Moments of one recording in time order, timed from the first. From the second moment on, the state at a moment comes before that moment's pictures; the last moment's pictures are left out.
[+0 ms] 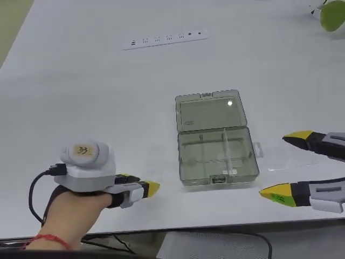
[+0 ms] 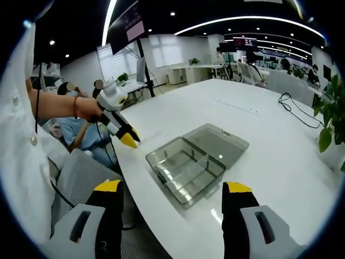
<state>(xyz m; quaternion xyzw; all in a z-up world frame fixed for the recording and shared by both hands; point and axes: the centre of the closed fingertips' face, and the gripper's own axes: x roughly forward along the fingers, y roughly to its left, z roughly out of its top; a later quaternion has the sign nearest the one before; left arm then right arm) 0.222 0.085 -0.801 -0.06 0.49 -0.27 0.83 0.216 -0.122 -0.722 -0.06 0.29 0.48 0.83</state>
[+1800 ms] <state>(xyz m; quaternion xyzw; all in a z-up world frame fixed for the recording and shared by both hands) 0.234 -0.017 -0.695 -0.13 0.33 -0.38 0.85 0.249 -0.027 -0.675 0.17 0.31 0.36 0.86</state>
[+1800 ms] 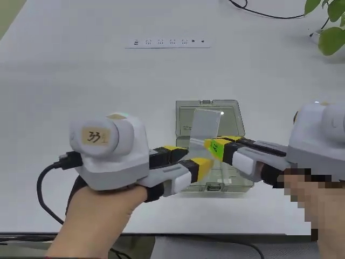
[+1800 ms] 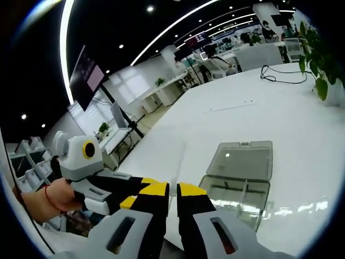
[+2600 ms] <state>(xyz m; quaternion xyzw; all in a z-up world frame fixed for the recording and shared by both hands) 0.224 0.001 -0.709 -0.08 0.31 -0.43 0.84 0.274 -0.034 -0.679 0.16 0.35 0.35 0.85</state>
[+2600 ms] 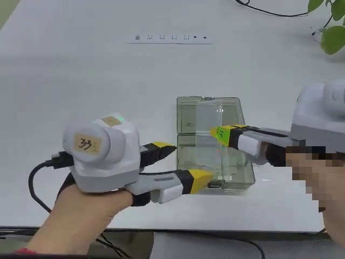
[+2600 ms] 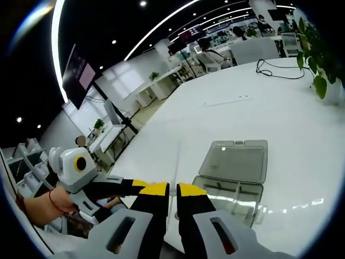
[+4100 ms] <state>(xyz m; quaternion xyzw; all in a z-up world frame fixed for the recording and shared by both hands) 0.219 0.026 -0.751 0.07 0.27 -0.54 0.79 0.284 -0.043 -0.772 0.14 0.58 0.21 0.77</state>
